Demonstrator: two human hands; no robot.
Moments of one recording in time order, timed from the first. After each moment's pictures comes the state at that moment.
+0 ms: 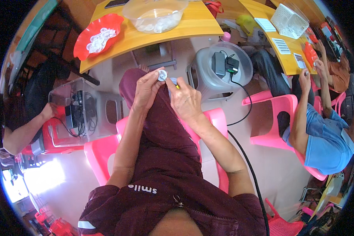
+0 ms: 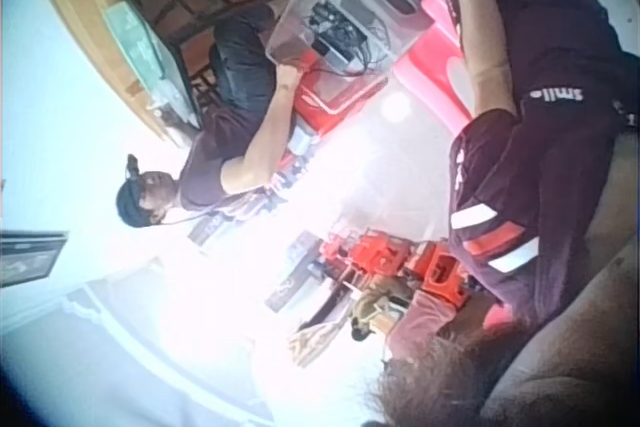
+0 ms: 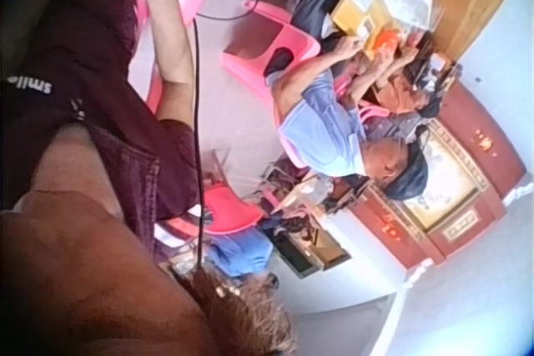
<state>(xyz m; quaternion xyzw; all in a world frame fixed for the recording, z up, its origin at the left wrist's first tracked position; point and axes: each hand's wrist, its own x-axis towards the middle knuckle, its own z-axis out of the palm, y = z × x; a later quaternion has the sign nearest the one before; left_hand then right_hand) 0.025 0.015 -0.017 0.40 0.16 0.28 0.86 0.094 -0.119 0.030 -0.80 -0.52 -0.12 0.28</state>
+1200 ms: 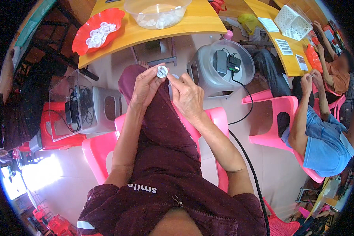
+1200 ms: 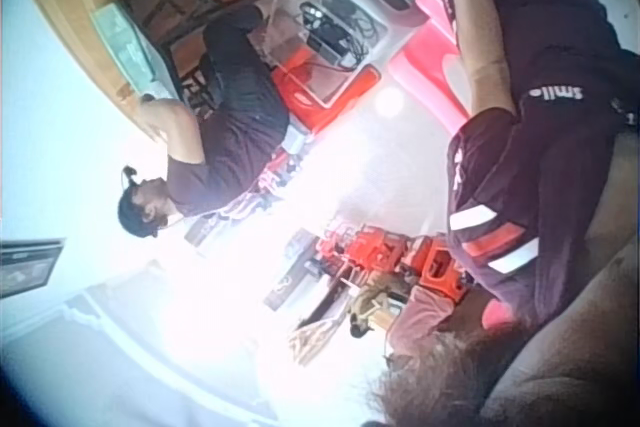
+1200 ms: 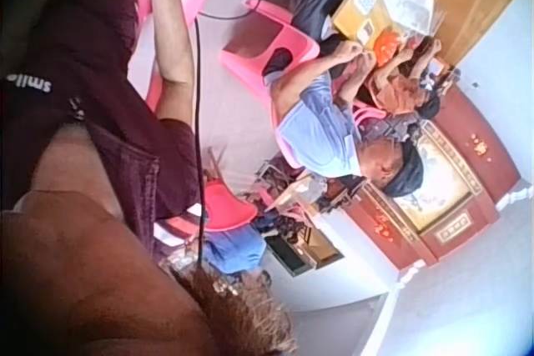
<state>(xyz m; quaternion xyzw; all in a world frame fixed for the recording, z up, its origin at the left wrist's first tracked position) 0.021 0.022 -0.019 0.36 0.11 0.25 0.89 0.096 -0.117 0.031 -0.78 -0.48 -0.06 0.40</state>
